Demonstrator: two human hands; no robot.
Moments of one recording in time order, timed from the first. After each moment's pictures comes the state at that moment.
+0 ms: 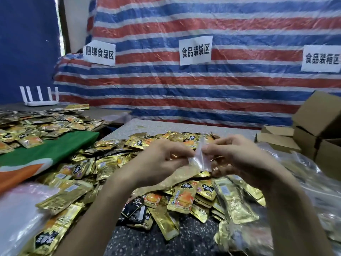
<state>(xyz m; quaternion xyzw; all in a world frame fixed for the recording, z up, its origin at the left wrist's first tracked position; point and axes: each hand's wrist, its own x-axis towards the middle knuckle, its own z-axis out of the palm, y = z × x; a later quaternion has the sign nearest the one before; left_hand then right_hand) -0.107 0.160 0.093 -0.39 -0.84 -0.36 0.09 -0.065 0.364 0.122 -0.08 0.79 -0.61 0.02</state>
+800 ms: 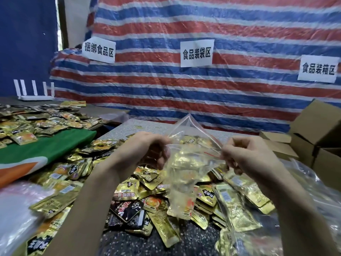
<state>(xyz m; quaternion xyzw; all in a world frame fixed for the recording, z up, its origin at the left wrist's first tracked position) -0.125 0.126 0.101 -0.24 -0.72 -0.65 -0.05 -0.064 0.361 0.125 -0.08 0.83 -0.53 -0.15</state>
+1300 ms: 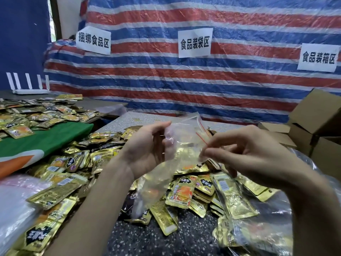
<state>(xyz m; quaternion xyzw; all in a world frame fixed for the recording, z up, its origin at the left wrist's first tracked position) -0.132 0.156 0.089 -0.15 -0.48 -0.84 -0.21 -0.042 0.366 0.135 -0.28 0.89 -0.34 -0.08</state>
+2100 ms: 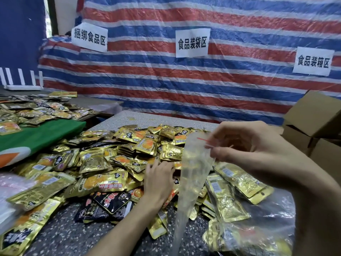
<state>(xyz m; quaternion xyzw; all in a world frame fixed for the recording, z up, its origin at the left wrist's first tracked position) -0.199 0.226 -0.057 -0.14 -0.93 -0.23 0.25 -0.038 0.384 0.141 -0.25 0.90 -0.35 -0.12</state>
